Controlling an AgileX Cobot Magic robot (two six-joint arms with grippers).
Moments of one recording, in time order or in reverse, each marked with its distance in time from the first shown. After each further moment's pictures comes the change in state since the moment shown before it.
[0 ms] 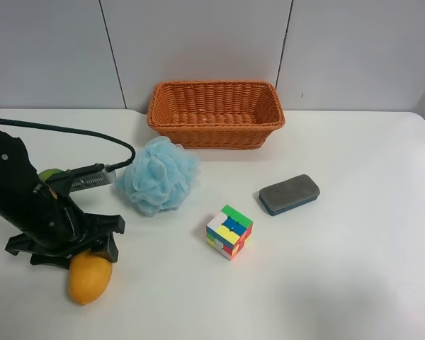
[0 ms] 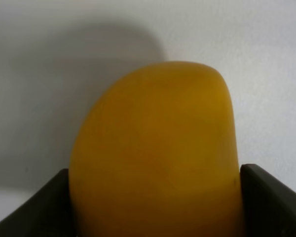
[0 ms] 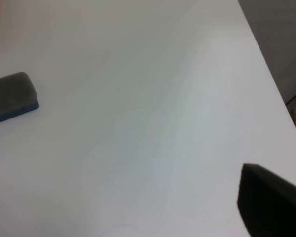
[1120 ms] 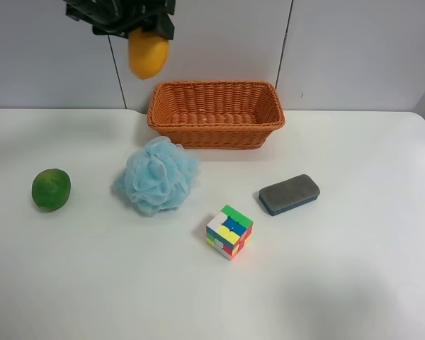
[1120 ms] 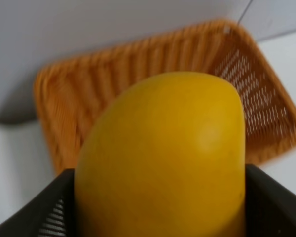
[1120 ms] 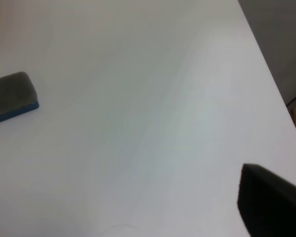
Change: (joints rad) left arm -0.029 0.126 -0.940 0.217 -0.020 0.227; right arm 0.000 0.000 0.000 0.000 0.000 0.000
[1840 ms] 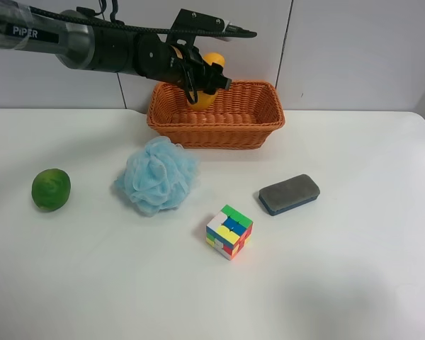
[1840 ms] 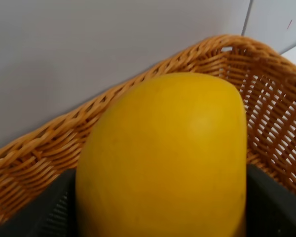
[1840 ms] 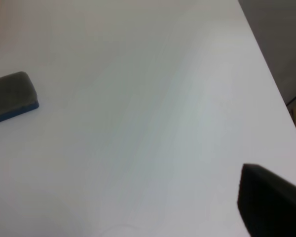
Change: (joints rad) left arm -0.072 0.402 -0.117 0.049 -0.395 0.135; right arm 0.000 0.000 0.000 0.000 0.000 0.000
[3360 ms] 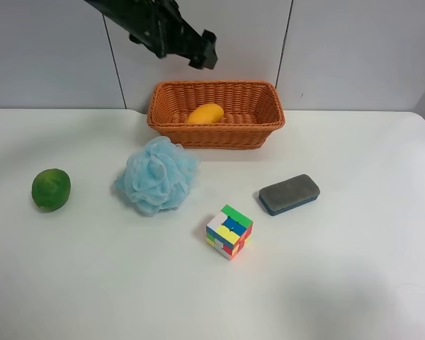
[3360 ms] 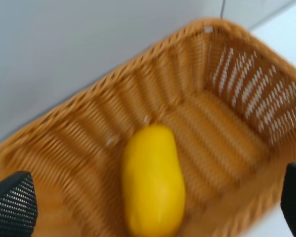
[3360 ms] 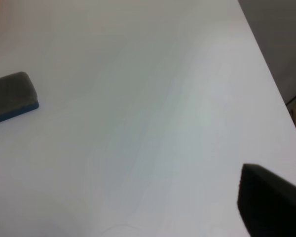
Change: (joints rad) left arm 0.002 -0.286 0.000 0.097 0.463 0.000; right arm 0.000 0.000 0.000 0.000 0.000 0.000
